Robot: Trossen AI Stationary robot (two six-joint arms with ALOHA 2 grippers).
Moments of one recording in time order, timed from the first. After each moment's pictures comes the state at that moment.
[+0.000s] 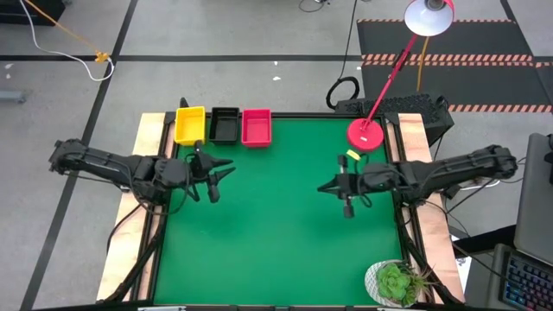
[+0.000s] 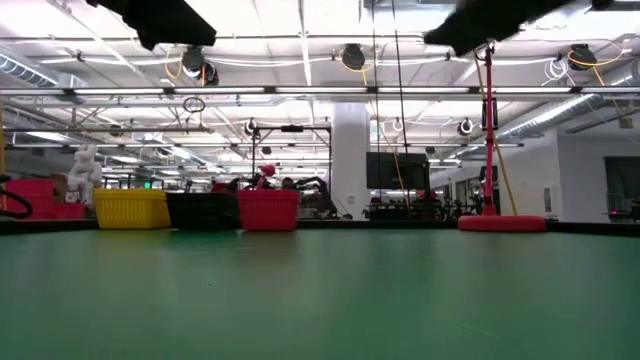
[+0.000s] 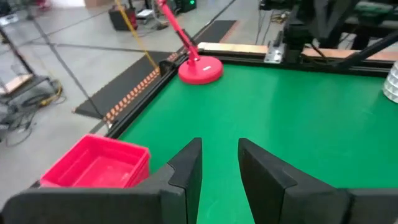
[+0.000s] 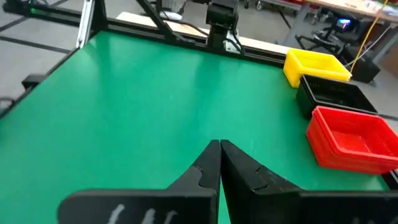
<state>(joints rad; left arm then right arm) -0.21 0.85 0.71 -0.23 -0.56 -0.11 0.13 0.96 0.67 -0.10 0.10 -0.10</state>
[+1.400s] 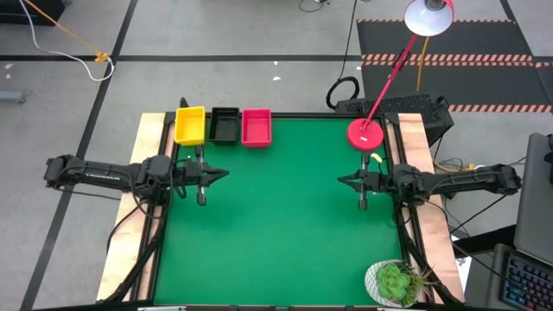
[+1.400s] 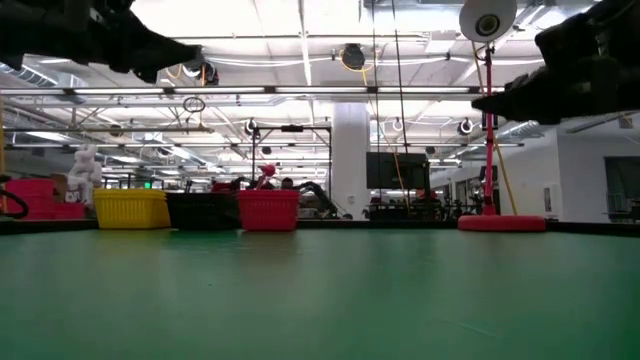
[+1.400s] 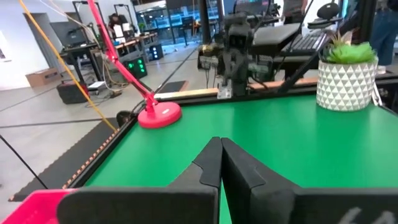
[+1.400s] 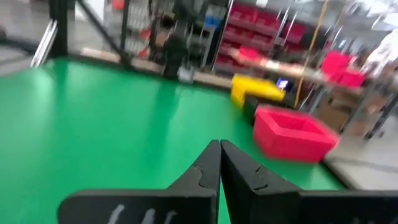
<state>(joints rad) -0.03 0.56 0.28 0.24 -0.13 0.15 -0.01 0.42 0.02 0.36 0.10 -0.24</state>
